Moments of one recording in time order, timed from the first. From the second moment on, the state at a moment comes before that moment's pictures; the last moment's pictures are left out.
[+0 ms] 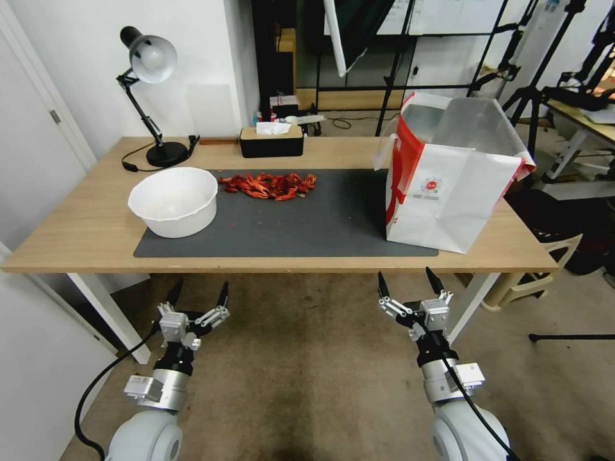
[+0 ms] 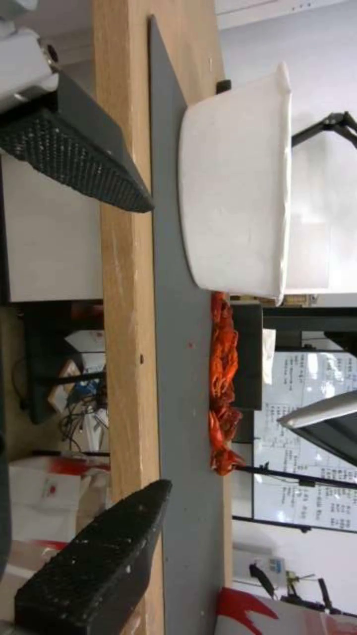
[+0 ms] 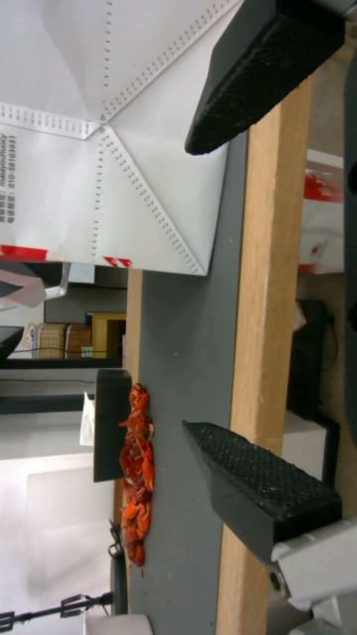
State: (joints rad) left arm 1.59 -1.23 -0.49 -1.86 -0.35 -0.43 -0.01; right arm -1.57 1.34 0.41 1.98 0.11 0.26 0.09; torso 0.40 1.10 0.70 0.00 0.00
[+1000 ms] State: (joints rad) left arm 1.59 -1.23 -0.49 -1.86 -0.35 -0.43 -0.01; right arm -1.57 1.34 0.41 1.98 0.10 0.26 0.09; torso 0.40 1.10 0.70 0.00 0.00
